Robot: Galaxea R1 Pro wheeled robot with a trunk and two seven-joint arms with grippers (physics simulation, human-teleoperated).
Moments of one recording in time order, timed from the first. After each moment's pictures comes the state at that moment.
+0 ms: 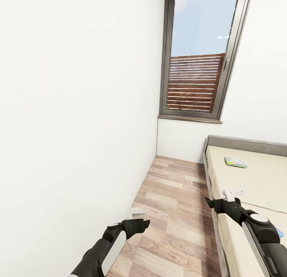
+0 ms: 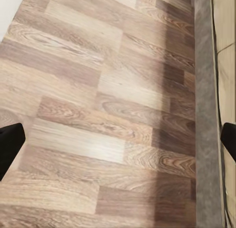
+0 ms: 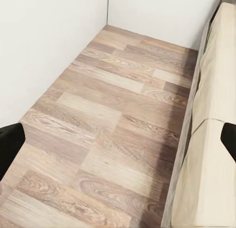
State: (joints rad) left arm -0.42 -0.15 -0.37 -0.92 0.47 0.47 0.12; right arm -0.25 -0.23 -0.13 -1.51 -0.01 0.61 0.23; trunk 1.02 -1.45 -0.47
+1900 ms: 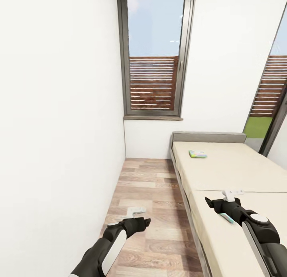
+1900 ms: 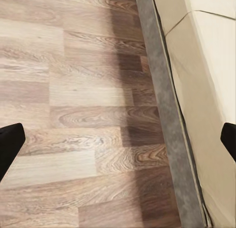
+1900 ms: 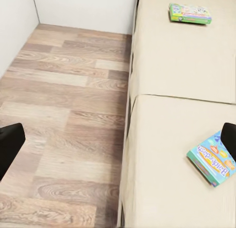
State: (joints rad) left arm -0.42 -0.15 -0.37 -0.94 0.48 0.48 0.12; right arm -0.25 -0.23 -0.13 -1.51 -0.01 0.61 0.23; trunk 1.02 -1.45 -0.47
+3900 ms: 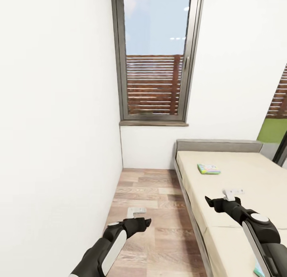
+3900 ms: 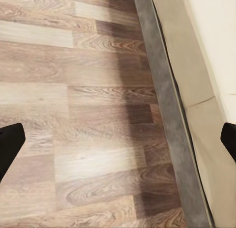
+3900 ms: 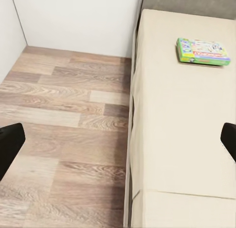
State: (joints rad) left arm -0.42 -0.15 -0.38 -0.94 0.48 0.48 0.11; right arm -0.25 -0.23 -0.13 -1.52 -0.01 0.61 0.23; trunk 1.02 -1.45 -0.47
